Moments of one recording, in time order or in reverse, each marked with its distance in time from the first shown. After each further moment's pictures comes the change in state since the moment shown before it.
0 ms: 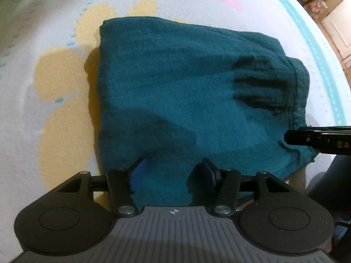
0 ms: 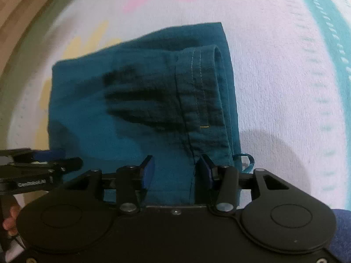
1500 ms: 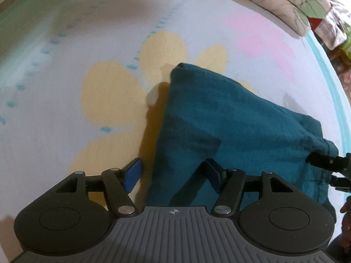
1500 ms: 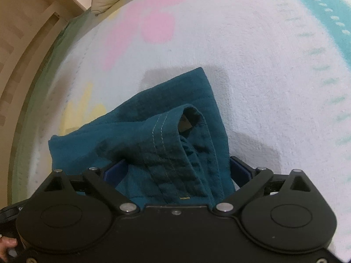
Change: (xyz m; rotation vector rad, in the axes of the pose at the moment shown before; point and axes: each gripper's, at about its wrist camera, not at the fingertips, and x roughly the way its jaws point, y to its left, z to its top) left arm -0.007 0.053 0.014 -0.285 -0.206 0.080; right arm 0.020 -0.057 0.044 0.176 -0.131 0.136
